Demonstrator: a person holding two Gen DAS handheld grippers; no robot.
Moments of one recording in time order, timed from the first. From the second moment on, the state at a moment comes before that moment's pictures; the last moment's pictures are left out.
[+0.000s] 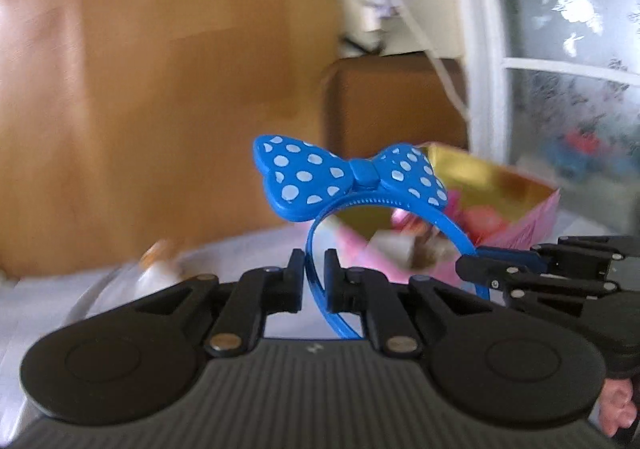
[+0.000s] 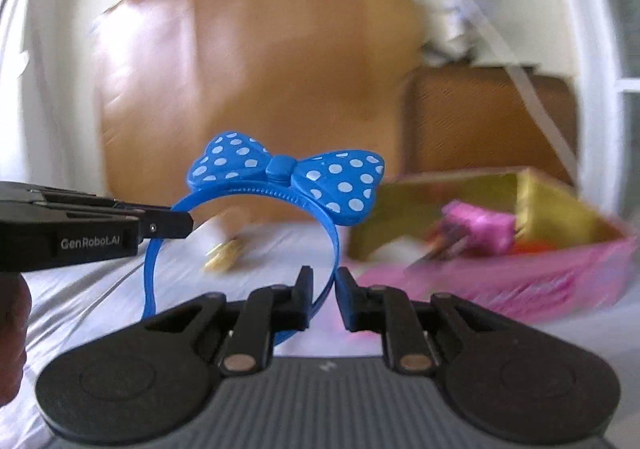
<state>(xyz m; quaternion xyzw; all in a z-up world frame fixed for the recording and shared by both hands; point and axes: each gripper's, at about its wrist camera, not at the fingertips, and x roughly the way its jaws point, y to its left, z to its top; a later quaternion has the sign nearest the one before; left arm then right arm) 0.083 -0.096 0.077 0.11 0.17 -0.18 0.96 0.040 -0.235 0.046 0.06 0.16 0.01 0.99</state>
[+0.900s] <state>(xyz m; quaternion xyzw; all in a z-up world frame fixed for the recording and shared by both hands) 0.178 -0.210 0.059 0.11 0.26 -0.15 0.95 0.126 -0.362 0.042 0.15 0.15 -0.09 0.97</state>
